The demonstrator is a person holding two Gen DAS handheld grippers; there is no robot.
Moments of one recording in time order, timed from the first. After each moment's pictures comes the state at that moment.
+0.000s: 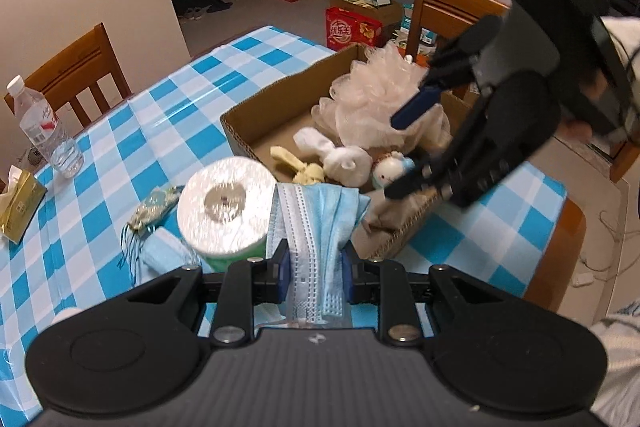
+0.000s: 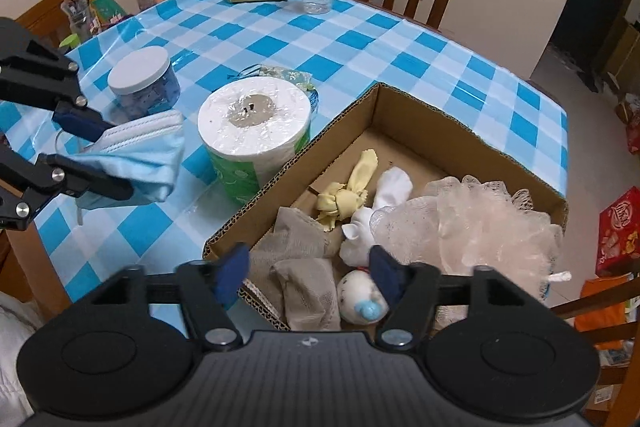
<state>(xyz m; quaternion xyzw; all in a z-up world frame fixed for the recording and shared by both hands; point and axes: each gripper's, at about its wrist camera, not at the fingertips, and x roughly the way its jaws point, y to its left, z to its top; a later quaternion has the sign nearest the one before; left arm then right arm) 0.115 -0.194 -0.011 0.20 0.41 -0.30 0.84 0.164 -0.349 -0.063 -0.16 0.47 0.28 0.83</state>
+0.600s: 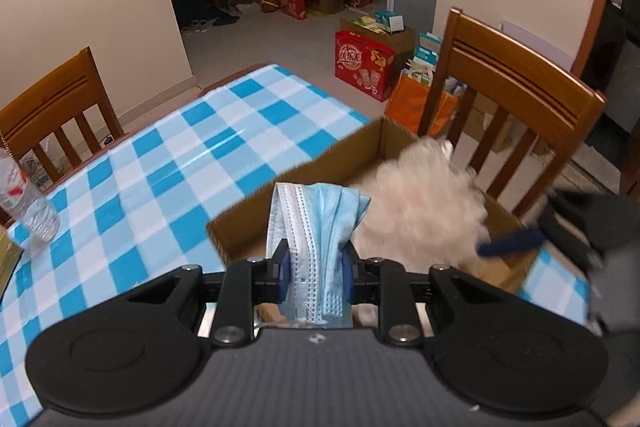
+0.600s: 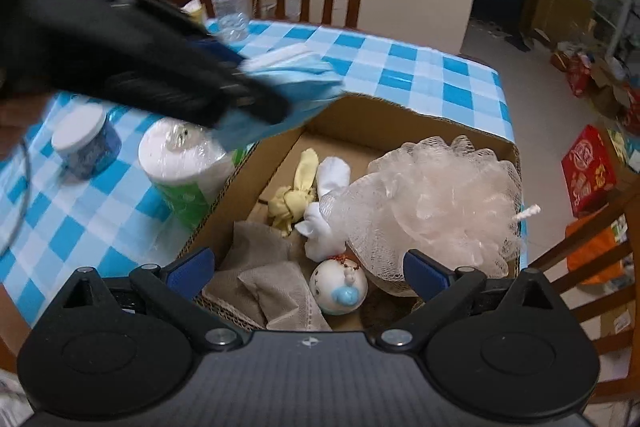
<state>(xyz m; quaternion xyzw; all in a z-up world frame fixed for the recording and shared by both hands) 0.226 -0.275 -0.009 0.17 0.39 -0.29 0.85 0.151 -0.373 -0.073 -0.07 0.44 0.17 0.88</state>
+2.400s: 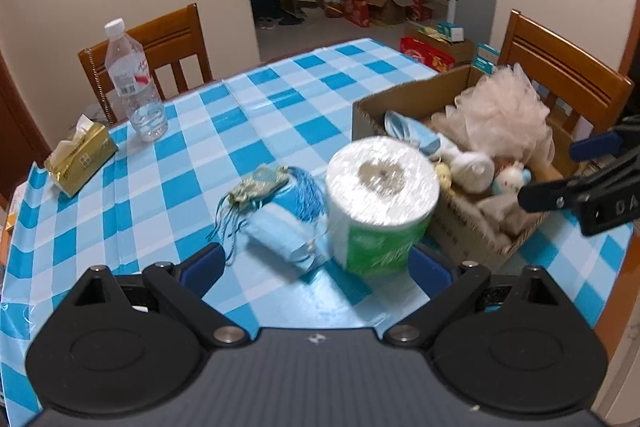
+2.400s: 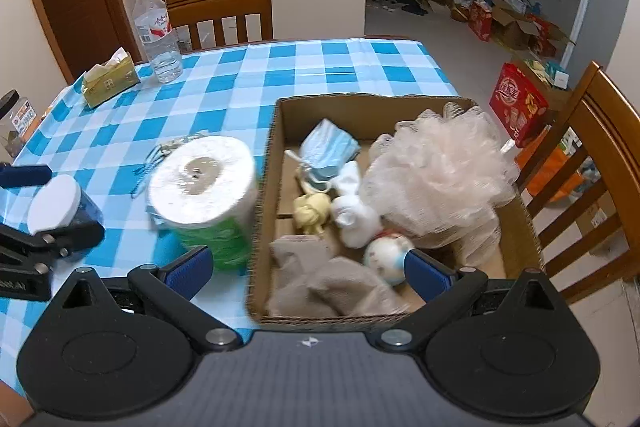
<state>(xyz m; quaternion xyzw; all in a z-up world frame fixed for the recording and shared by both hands) 0.152 -0.086 -0.036 0.14 0.38 -0.23 0.89 0.118 -0.300 -0.060 0.03 0.44 0.00 0.90</state>
